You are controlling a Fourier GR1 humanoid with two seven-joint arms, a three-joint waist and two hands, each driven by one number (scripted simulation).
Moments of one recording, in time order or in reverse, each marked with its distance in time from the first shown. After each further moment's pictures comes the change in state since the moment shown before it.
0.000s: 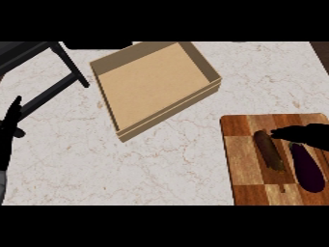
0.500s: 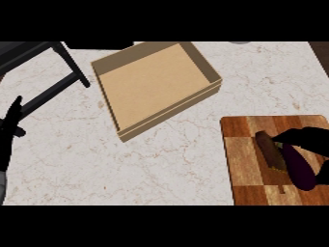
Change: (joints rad) left arm 0.007 -0.023 0.027 -0.026 -0.028 -0.031 0.010; right arm 0.040 0.060 -0.064 0.008 0.076 -0.043 0.054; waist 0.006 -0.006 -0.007
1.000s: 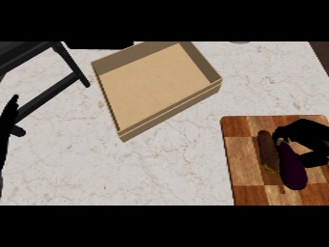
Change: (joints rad) left arm -0.006 -0.003 0.037 -0.008 -0.009 -0.035 0.010; right arm 0.006 0.083 -0.116 0.012 0.055 -0.209 -0.006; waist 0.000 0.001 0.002
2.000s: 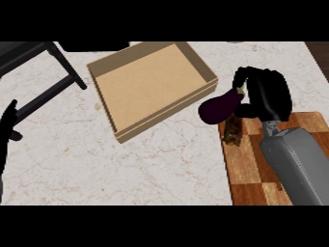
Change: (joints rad) left arm 0.026 -0.016 0.015 0.010 -0.013 0.010 -0.018; right arm -0.101 0.369 -0.086 -0.561 0.179 -0.266 1.095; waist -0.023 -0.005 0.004
